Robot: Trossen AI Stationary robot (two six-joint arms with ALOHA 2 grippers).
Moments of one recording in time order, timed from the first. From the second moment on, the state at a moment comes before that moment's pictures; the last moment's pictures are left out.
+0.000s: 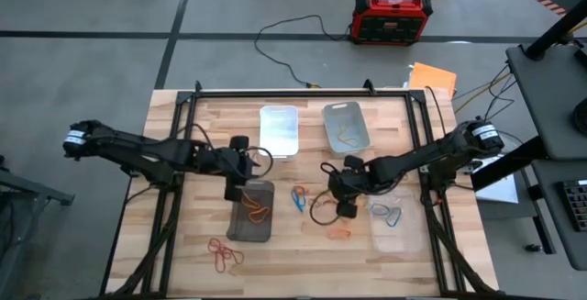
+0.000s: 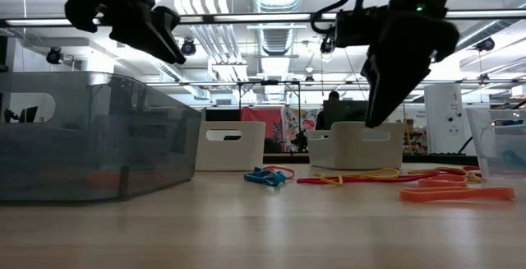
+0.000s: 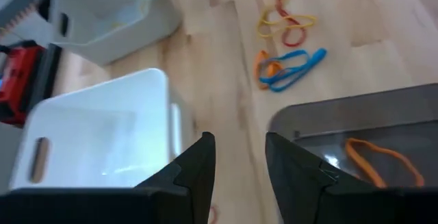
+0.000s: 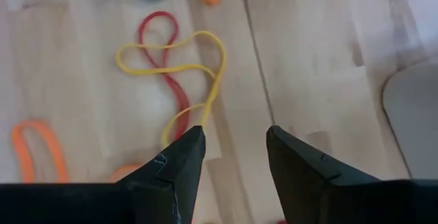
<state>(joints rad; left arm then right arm) -0.12 1.10 0.78 -0.44 -0.23 0.20 0.21 1.59 1.01 -0.63 0.18 0.39</state>
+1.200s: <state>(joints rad) 0.35 1.03 0.74 -0.23 0.12 0.49 0.07 1.67 1.05 -0.63 -0.11 0.40</state>
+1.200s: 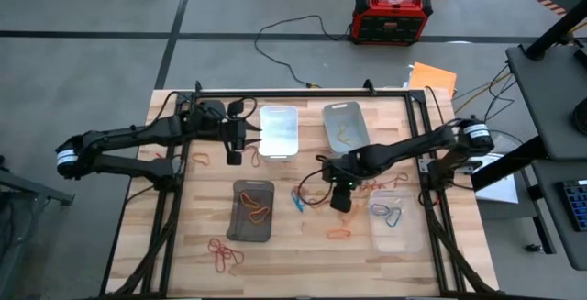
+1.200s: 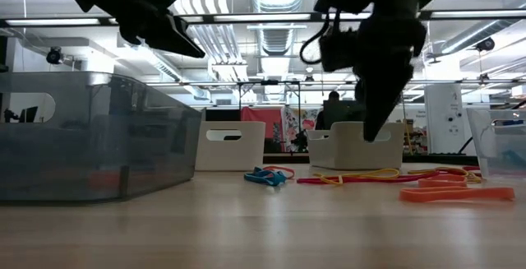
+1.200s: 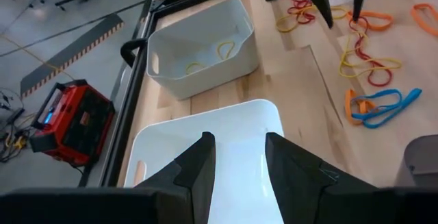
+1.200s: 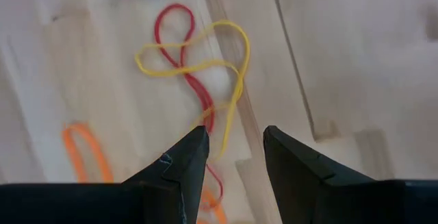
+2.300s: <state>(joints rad) 0.35 1.03 0.72 -0.22 0.12 0.47 0.14 1.82 1.05 -0.60 0.03 0.33</state>
